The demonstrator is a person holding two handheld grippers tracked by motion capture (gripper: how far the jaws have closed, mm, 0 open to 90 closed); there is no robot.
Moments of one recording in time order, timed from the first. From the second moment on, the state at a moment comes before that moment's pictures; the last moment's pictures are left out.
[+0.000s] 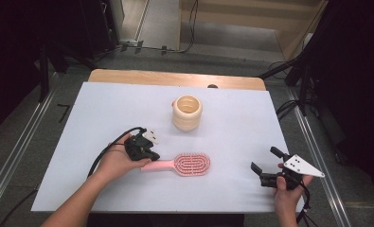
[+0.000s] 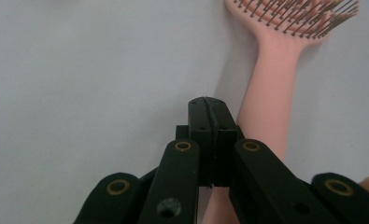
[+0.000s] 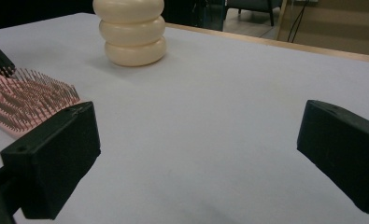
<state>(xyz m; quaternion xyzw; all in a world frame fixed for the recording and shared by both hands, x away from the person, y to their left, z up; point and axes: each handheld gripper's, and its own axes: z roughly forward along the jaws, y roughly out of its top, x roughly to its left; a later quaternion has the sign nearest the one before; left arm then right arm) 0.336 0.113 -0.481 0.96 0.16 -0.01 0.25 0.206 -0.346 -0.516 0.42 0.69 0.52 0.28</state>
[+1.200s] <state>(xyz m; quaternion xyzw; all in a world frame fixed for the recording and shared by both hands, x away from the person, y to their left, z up) 0.314 0.066 -0.466 0.98 0.11 0.02 0.17 0.206 -0.347 -0.516 0.42 0.69 0.52 0.27</state>
